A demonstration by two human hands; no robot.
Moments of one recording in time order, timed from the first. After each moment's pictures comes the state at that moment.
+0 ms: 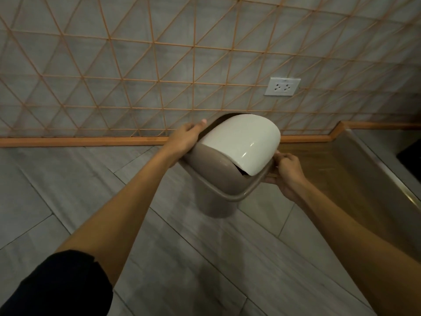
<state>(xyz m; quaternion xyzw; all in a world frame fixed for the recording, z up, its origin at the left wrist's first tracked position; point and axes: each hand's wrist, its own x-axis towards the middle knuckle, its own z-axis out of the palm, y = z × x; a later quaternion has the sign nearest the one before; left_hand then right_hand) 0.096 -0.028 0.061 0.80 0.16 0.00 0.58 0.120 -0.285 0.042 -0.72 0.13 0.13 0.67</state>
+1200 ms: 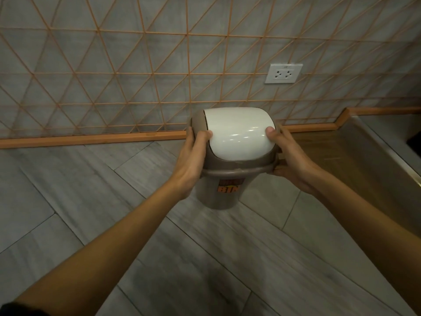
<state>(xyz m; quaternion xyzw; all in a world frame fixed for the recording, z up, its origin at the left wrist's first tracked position) 0.042 -0.087 0.052 0.68 0.20 0.01 0.70 0.115 -0.294 0.065 -0.76 0.02 0.19 0.62</state>
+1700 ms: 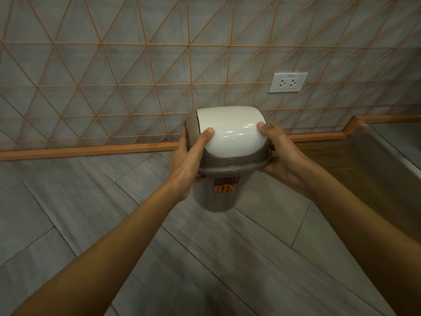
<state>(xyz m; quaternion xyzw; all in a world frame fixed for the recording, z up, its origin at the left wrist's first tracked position) 0.066 -0.072 0.046 0.64 0.22 0.05 0.73 0.147 -0.260 0.067 -0.68 0.03 0.22 0.70</state>
